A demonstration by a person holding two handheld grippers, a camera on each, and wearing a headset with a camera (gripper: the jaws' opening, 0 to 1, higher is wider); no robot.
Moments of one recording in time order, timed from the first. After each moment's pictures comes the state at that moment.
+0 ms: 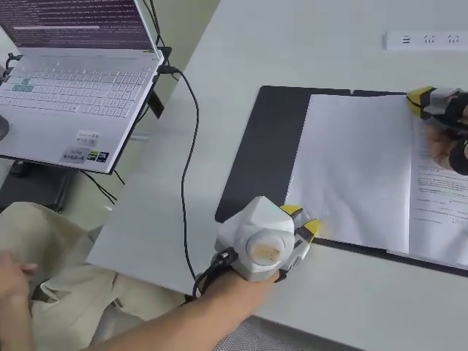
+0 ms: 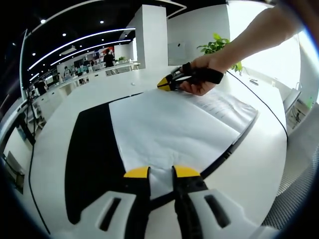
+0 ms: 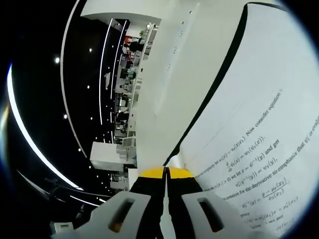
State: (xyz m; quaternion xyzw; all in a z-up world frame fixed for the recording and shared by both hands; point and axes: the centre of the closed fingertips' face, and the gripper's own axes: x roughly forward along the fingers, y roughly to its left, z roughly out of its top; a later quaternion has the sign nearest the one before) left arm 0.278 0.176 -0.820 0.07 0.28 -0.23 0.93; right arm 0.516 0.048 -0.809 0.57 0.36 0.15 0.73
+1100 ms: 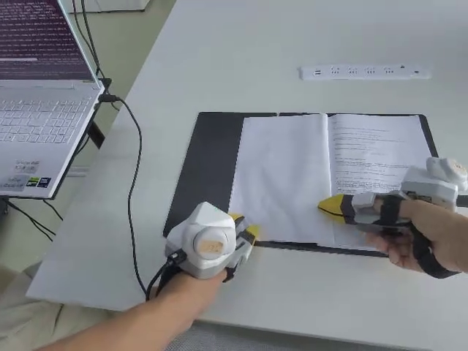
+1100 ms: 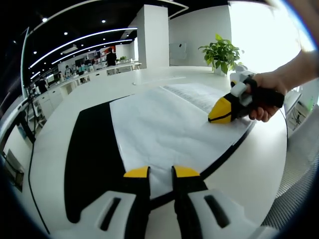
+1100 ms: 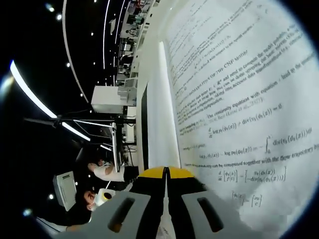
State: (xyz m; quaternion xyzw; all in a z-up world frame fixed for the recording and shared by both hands) left arm 0.277 0.176 -0.820 0.07 0.28 -0.22 0.93; right arm 0.290 0.060 -0.814 0.47 0.50 0.31 0.66
